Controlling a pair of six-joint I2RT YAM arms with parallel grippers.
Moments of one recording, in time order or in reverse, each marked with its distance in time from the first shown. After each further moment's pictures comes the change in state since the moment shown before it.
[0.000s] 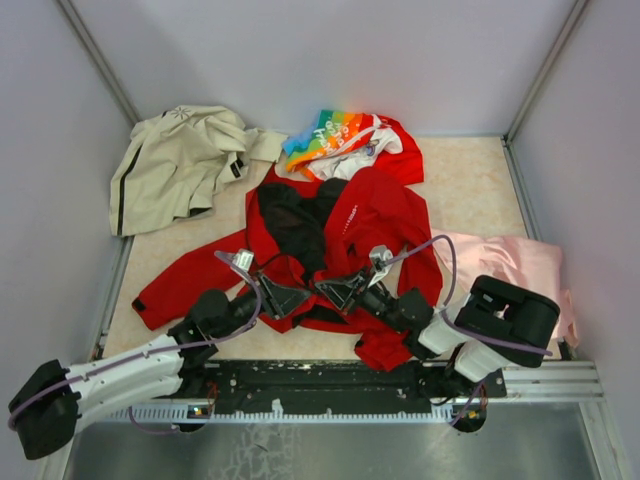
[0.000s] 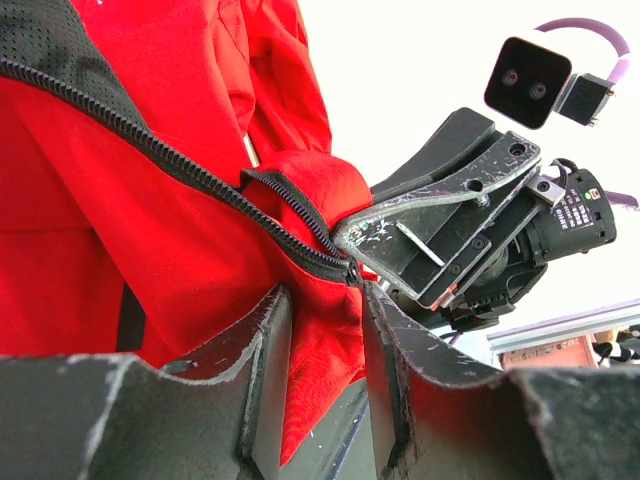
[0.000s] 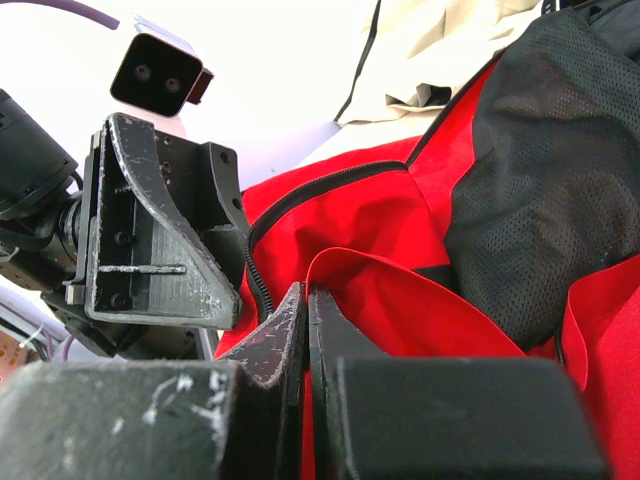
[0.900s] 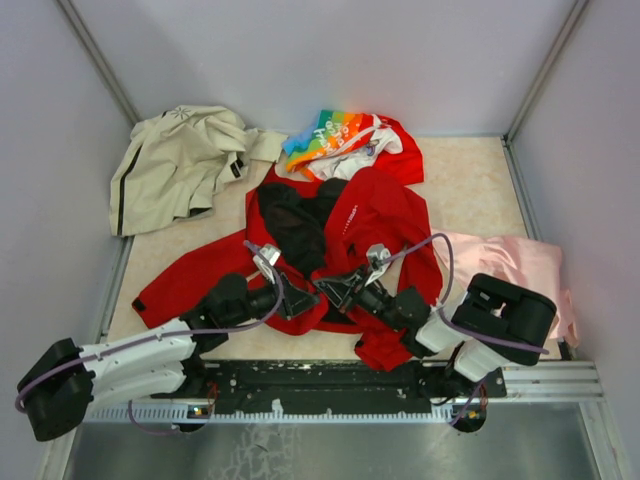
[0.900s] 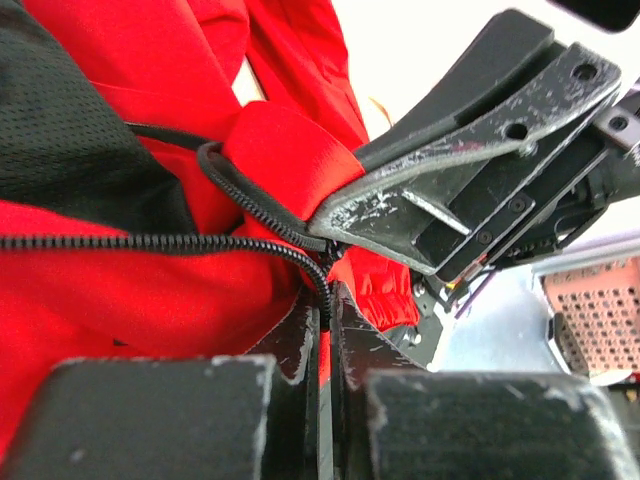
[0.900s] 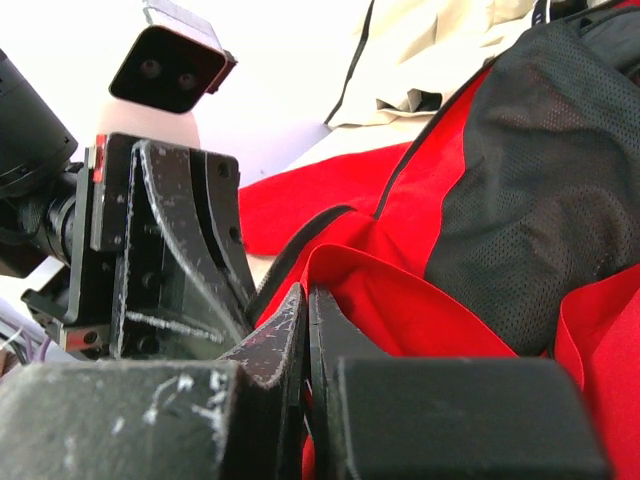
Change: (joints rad) left arm 0.003 0.170 0.116 -0.083 0.133 0.101; right arm 0.005 0.019 0.021 -0.003 0.006 -0.026
